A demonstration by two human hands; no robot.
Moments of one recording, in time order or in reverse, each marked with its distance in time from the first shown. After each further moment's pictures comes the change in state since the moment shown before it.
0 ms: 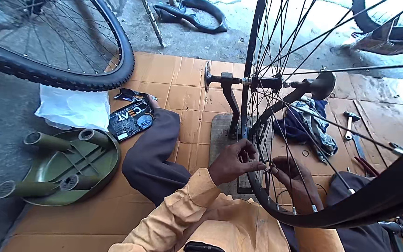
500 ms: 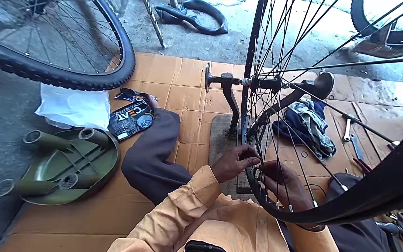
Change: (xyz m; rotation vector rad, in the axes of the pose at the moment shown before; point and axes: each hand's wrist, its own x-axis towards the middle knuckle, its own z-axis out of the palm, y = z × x) left_hand 0.005 -0.014 0.007 -0.199 -0.108 -0.046; right_hand -0.003 -0.010 0.018 -0.027 -0.148 0.057
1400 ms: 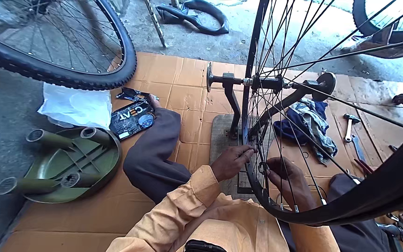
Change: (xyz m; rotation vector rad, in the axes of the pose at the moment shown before) left_hand -0.001 0.000 -0.007 0.340 0.063 -0.011; right_hand 0.003 -0.005 -0.006 -0.172 0.092 0.028
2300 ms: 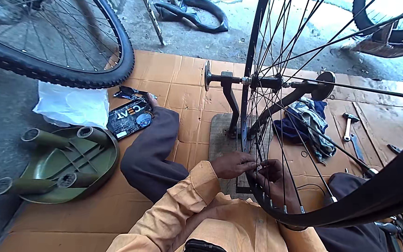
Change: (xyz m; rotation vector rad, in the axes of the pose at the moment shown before) left_hand 0.014 -0.012 -0.003 0.136 -0.368 0.143; right_hand -0.005 -0.008 0.029 0.135 0.043 -0.032
